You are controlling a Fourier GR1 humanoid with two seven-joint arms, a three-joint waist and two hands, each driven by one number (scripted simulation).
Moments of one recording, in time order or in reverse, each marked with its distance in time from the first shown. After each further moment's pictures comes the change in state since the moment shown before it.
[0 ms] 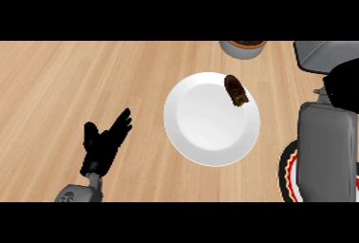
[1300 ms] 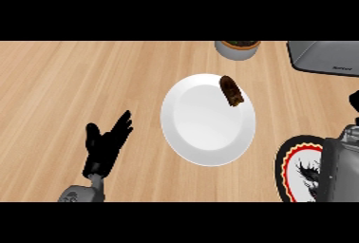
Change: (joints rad) left arm 0.004 -0.014 0.007 0.032 0.000 0.011 -0.014; right arm 0.248 0.000 -0.031 -0.214 -0.357 -0.239 -0.014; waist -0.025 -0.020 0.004
